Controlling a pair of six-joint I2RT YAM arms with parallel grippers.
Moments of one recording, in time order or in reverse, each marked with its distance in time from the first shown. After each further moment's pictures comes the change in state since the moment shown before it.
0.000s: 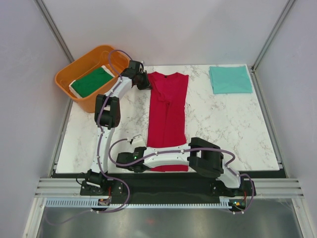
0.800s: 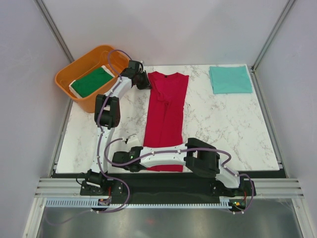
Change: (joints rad) left arm 0.005 0.004 0.004 0.008 0.001 0.000; right arm 0.001 0.055 0.088 0.018 0.004 -0.039
